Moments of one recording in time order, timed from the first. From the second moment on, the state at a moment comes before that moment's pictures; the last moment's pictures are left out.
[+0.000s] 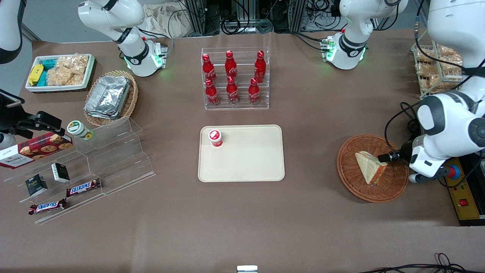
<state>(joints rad) 0.04 0.36 0.04 -1.95 -0.13 2.23 -0.09</state>
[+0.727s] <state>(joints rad) 0.03 0.38 0.03 -1.97 -0.17 2.30 -0.07</state>
